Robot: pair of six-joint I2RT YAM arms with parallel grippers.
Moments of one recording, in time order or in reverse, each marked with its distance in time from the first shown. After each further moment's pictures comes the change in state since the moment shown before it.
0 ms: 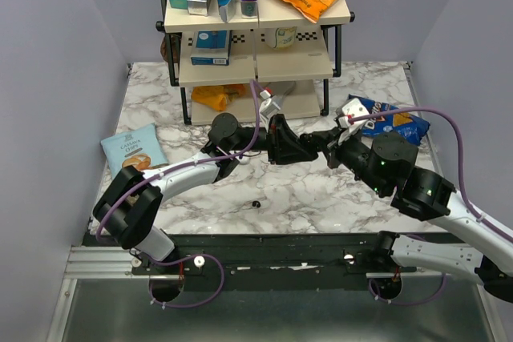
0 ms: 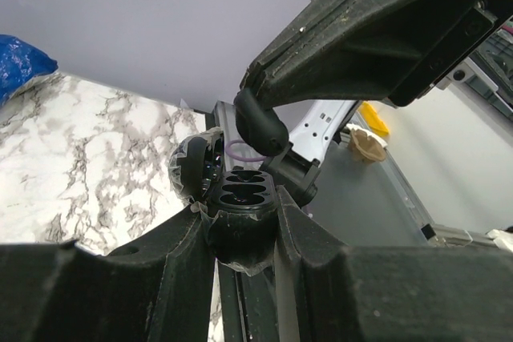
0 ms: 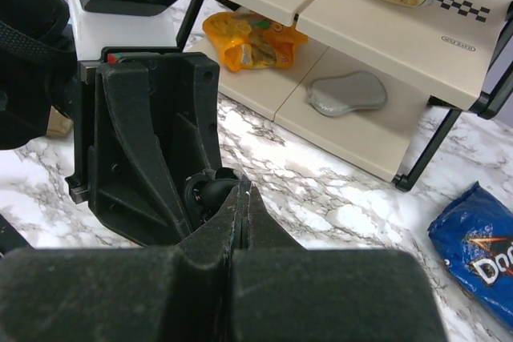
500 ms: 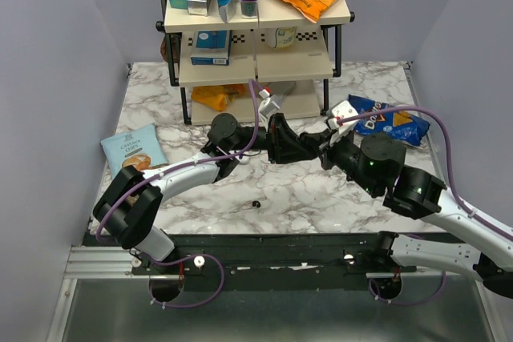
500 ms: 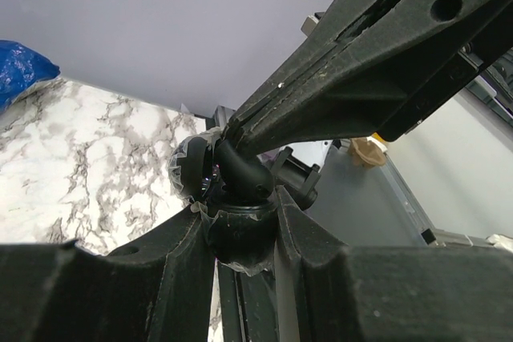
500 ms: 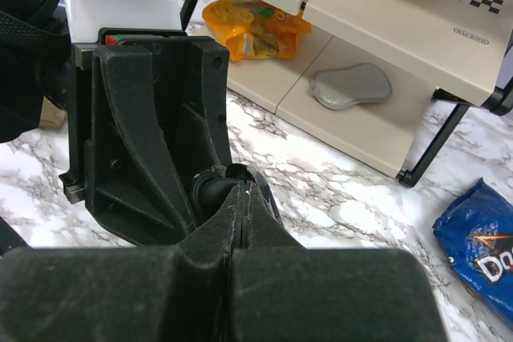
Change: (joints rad) left arm 0.000 0.000 0.000 0.017 -0.009 -0.013; right arm 0.028 0.035 -0.016 0.020 0.026 -0.002
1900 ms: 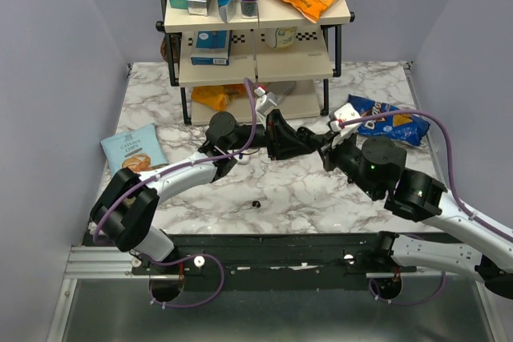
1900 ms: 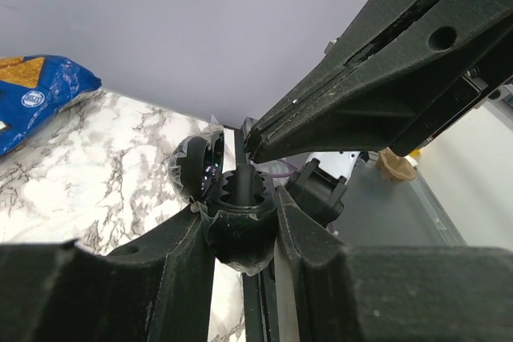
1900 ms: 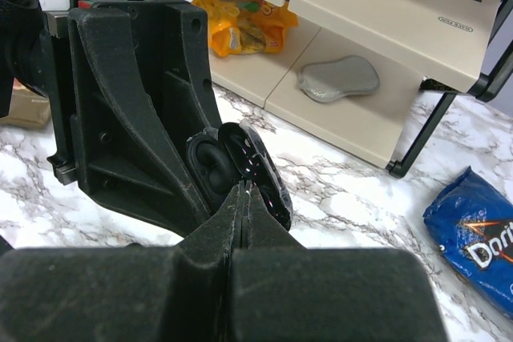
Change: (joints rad) left arm 0.013 -0.023 0.000 -0.047 -0.068 0.068; right arm 0.008 -0.024 -0.034 0.008 0.050 0.001
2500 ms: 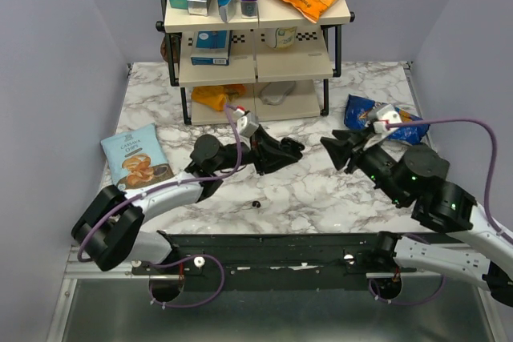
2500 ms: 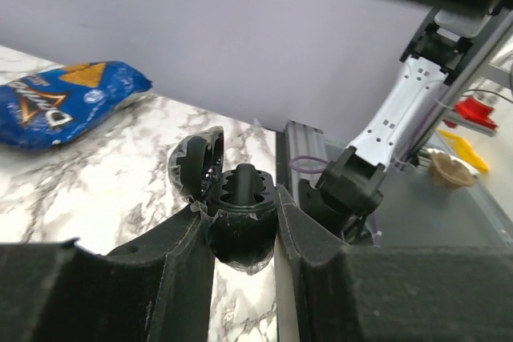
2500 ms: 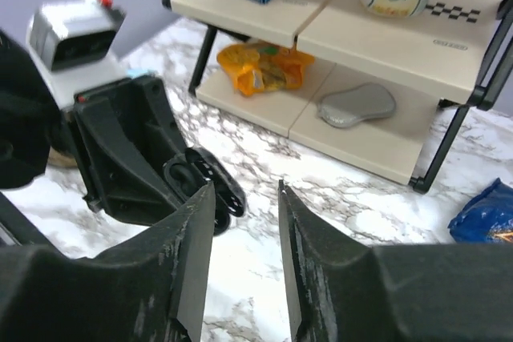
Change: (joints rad) left arm 0.000 -0.134 -0.226 0.092 -0.119 0.126; right arm 0.000 -0.126 0.020 -0.014 -0.027 0.087
